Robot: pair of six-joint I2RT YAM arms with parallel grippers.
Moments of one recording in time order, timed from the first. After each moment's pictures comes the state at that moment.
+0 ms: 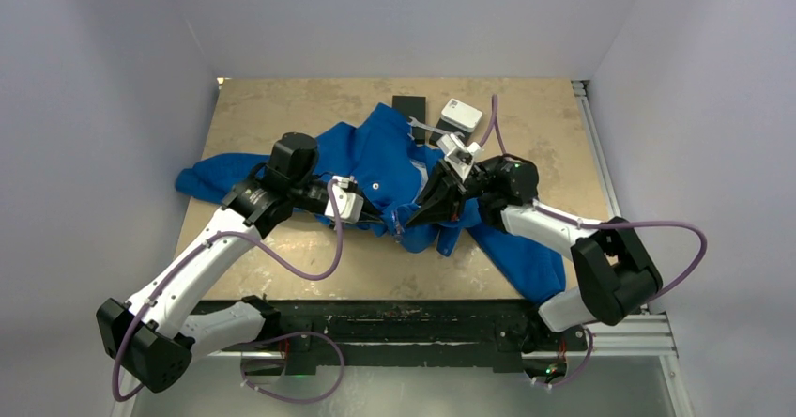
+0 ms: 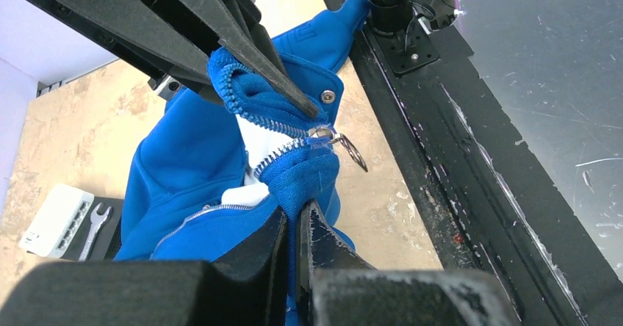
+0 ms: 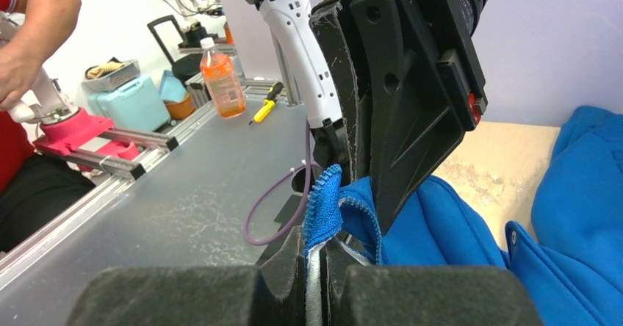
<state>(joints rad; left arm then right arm) -0.55 1.09 1.05 -0.56 1.11 0.85 0.55 1.46 0.78 1.49 -1.41 0.96</state>
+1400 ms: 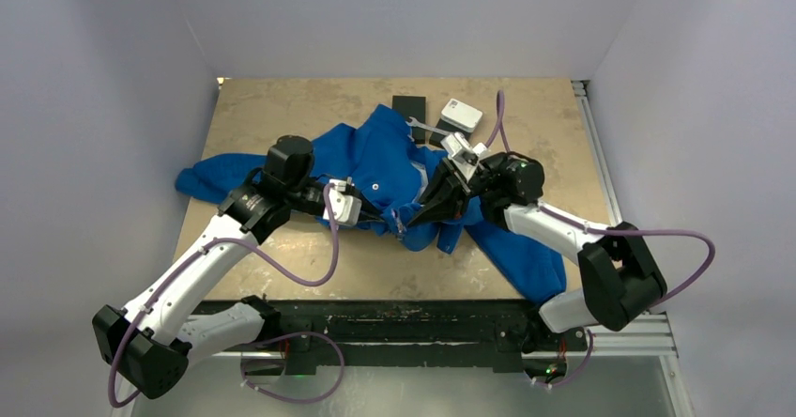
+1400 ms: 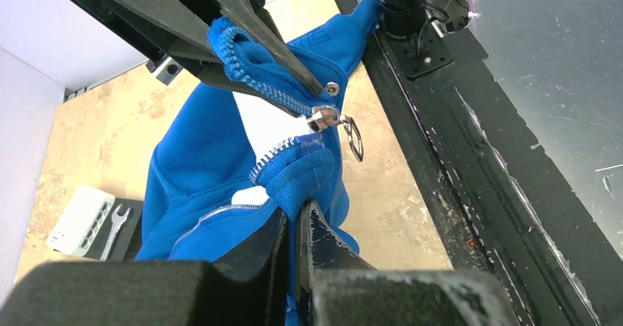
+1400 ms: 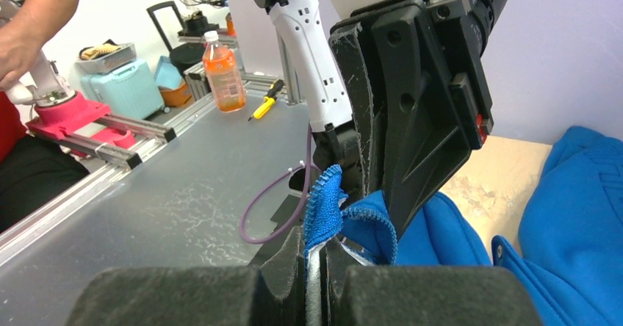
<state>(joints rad) -0.56 1.05 1.02 -0.48 1.09 0.81 0.56 1.43 0.81 1.49 -1.43 0.96</state>
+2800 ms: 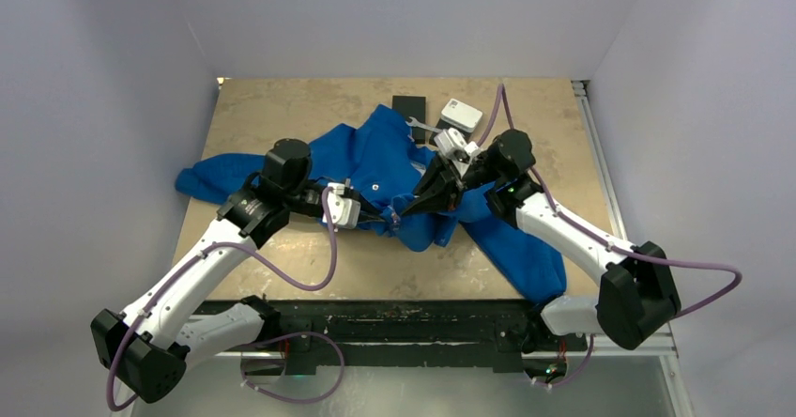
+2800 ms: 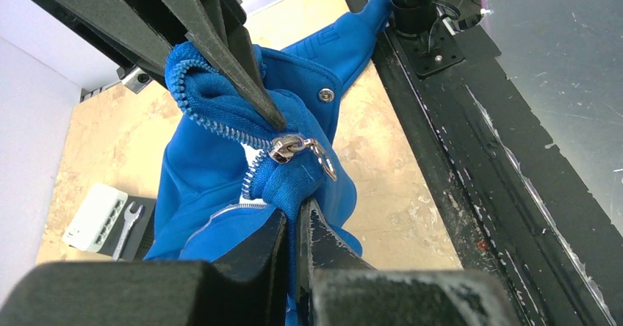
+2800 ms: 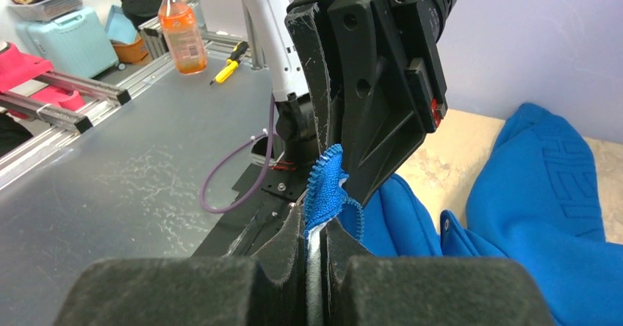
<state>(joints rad) -0.56 1.02 0.98 -0.42 1.07 0.80 0.56 1.32 0.91 0.76 -1.40 0.34</state>
